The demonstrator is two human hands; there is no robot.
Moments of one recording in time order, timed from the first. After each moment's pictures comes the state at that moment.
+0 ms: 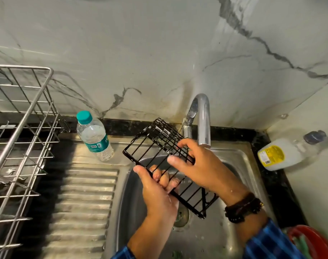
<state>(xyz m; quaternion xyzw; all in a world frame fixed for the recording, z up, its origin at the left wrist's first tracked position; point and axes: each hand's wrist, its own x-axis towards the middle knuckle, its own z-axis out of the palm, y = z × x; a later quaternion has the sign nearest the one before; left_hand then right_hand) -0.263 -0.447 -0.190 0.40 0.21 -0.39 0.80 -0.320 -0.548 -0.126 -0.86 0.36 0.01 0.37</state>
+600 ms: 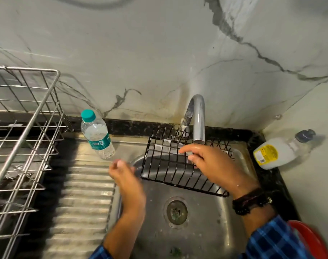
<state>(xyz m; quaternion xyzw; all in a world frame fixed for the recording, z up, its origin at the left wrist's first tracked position) -0.228 -0.409 -0.206 0.65 0.07 -0.23 0.72 -0.346 -0.566 -0.129 -0.90 0.32 0.02 0.28</state>
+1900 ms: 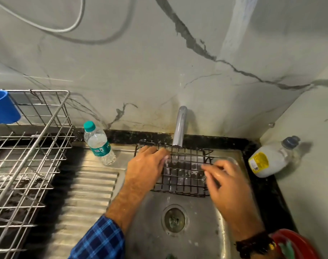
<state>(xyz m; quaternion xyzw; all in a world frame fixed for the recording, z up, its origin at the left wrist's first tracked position) -0.227 -0.452 -0.156 0.85 -0.50 -0.02 0.17 -0.437 -0.566 -0.162 -0.90 0.34 -0.26 0.12</state>
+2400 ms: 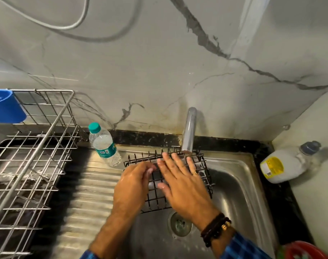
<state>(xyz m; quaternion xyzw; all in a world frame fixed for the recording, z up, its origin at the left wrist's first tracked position) -0.216 -0.402 -0.188 0.87 -0.36 -0.05 0.32 -0.338 -0.523 -0.182 -0.98 0.19 0.01 0.08</state>
